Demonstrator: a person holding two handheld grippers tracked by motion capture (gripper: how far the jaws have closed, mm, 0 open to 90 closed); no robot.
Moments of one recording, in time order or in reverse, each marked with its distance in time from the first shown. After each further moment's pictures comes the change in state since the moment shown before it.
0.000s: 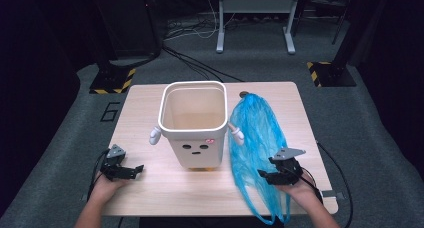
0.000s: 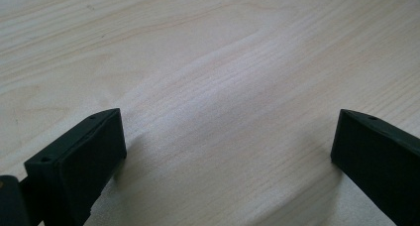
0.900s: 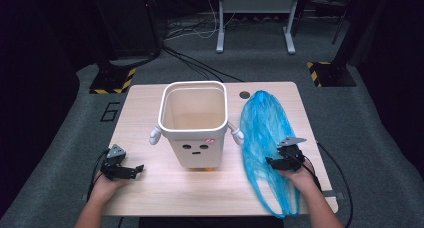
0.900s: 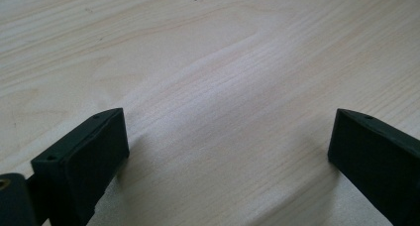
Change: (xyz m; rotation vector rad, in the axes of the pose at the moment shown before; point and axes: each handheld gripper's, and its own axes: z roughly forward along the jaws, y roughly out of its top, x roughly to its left) left arm -0.001 0.001 0.000 -0.009 -0.003 0.004; right arm -0.062 -0.012 0.038 0.055 -0.125 0.103
